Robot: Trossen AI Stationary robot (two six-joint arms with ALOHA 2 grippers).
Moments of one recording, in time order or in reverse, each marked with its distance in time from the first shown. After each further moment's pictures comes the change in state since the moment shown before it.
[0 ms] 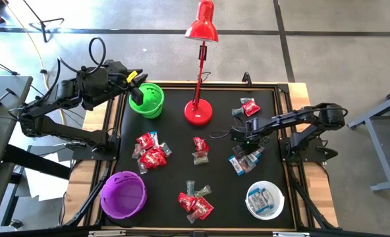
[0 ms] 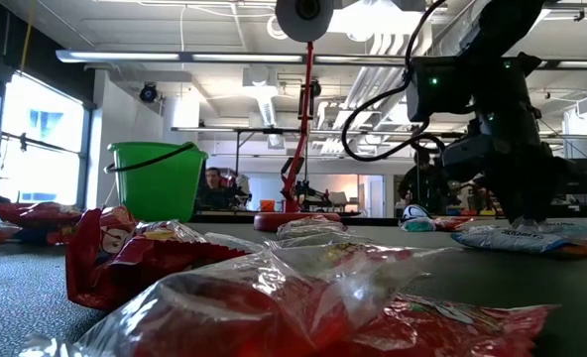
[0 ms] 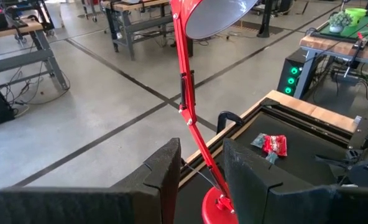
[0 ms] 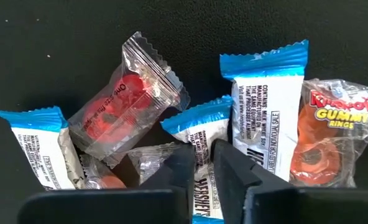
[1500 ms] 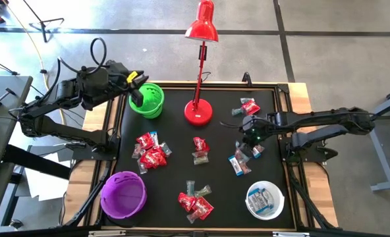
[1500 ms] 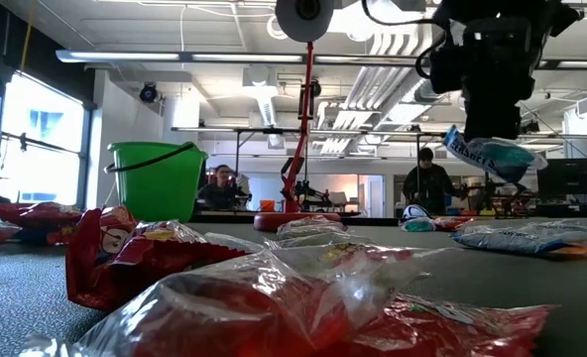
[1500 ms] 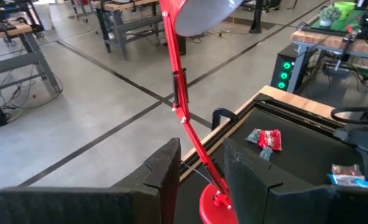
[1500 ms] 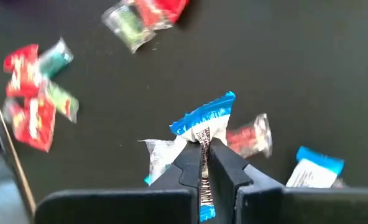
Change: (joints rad) left arm 0.000 0.000 -0.001 -0.007 0.039 0.023; right arm 0.016 -0.444 -0.002 0.132 0.017 -0.457
